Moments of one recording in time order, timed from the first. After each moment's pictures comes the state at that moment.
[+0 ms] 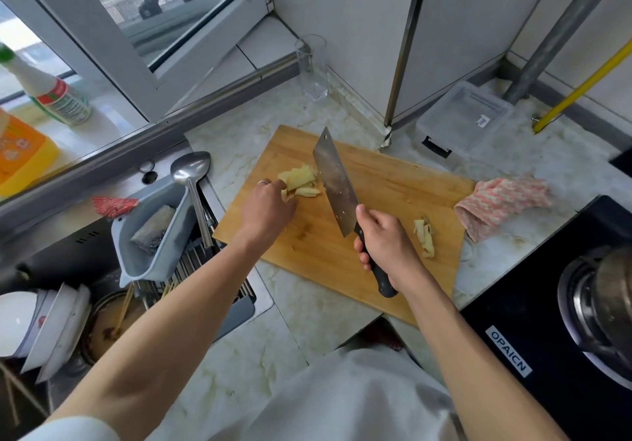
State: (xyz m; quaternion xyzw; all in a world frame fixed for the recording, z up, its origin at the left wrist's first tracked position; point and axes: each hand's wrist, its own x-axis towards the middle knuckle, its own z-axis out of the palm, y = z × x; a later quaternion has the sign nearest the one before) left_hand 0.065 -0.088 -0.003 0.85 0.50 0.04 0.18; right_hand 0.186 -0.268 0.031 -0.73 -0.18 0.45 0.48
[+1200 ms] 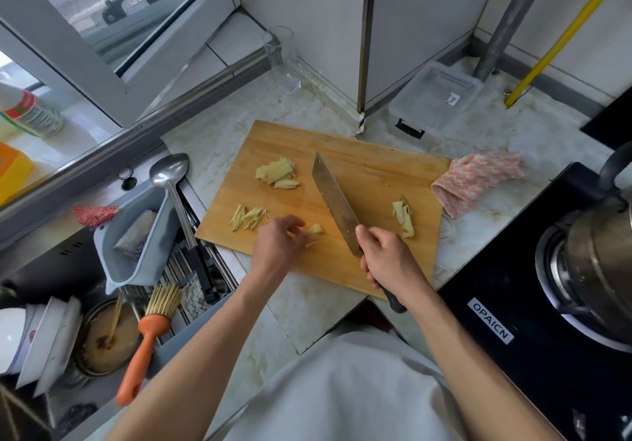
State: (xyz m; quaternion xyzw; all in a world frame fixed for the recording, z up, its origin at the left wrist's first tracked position) left_hand 0.057 -0.172 -0.022 0.80 0.49 0.05 0.34; right_hand 0.188 -0.328 0.006 -0.78 -0.23 0.41 0.41
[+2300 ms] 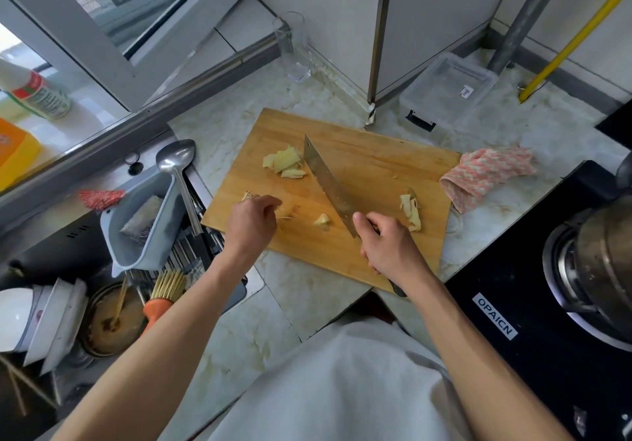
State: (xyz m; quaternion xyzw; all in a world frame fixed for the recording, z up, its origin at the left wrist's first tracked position) left_hand 0.028 -0.135 -0.009 0.85 0.44 0.14 0.25; right_hand 0.188 -0.319 0.007 -0.80 -0.31 0.35 0.37
